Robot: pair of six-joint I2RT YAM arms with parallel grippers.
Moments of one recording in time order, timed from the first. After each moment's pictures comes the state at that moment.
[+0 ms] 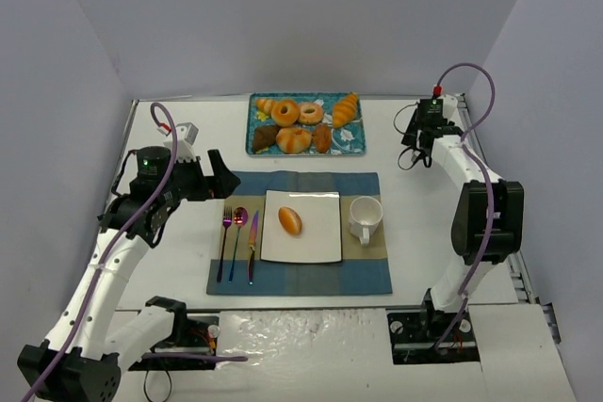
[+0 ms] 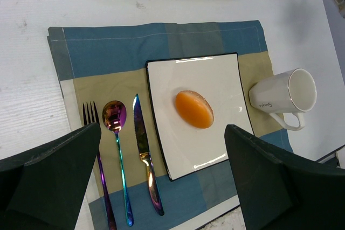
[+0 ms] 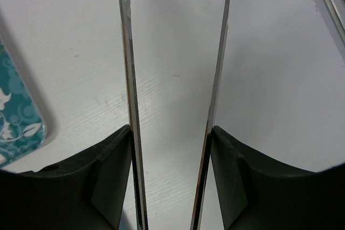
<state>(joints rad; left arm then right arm) -0.22 0.94 0.99 -0.57 0.29 -0.35 0.02 1.77 1.30 -0.33 0.32 0.36</state>
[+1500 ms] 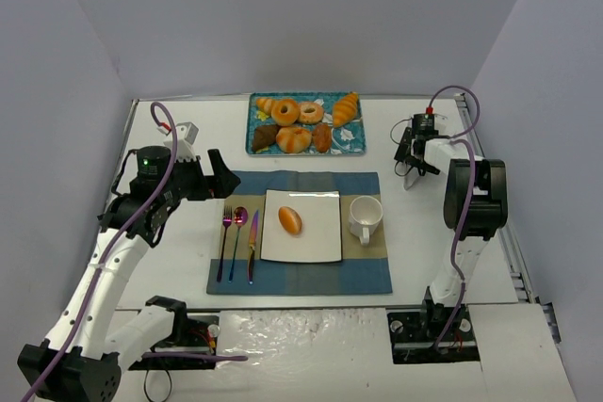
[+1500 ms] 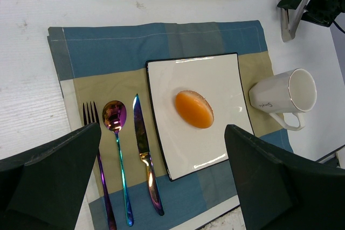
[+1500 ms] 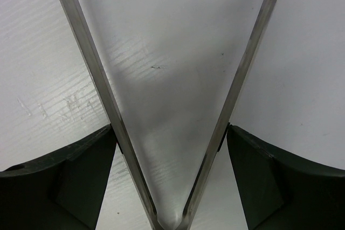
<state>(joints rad) -0.21 0.94 0.99 -0.57 0.29 -0.35 -0.02 1.99 1.29 -0.25 0.30 0.36</state>
